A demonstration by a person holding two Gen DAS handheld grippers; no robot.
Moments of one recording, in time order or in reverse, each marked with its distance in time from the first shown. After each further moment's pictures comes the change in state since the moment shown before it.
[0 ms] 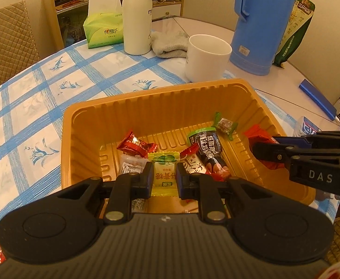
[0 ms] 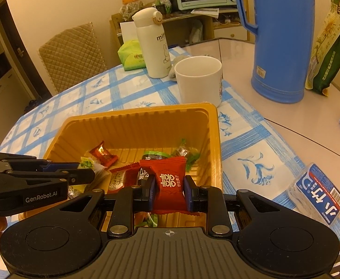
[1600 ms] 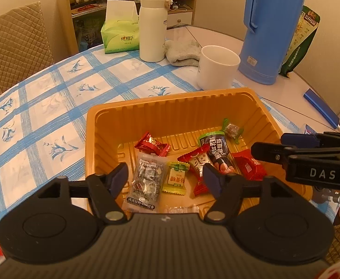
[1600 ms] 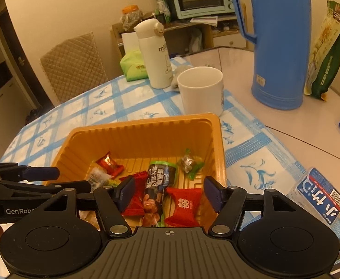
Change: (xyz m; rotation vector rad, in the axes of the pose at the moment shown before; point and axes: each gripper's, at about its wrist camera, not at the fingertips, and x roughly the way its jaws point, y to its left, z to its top) left arm -0.030 0.006 -0.007 -0.040 -0.037 0.049; right arm -0.012 0.006 0.000 0.019 -0.046 0.012
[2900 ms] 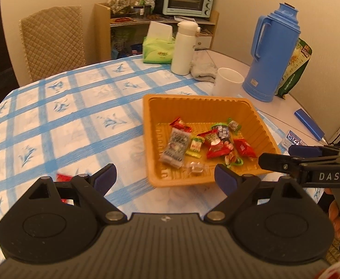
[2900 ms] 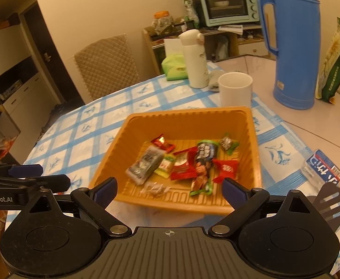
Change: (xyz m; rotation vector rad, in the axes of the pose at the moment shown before) left arm -0.134 0.044 -0.074 -0.136 -0.099 0.034; right arm -0.081 0.060 -0.041 -0.061 -0.016 0.108
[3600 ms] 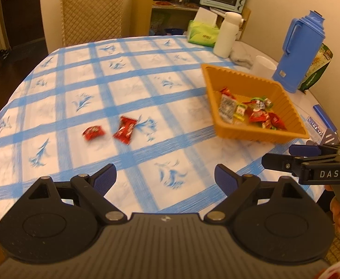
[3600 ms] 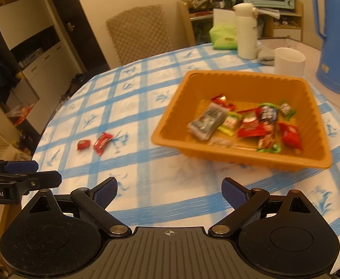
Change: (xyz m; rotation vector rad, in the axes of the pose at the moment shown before) left arm -0.057 0.091 -0.072 -0.121 0.064 0.066; right arm 0.022 0.093 -0.052 -0.089 0.131 0.080
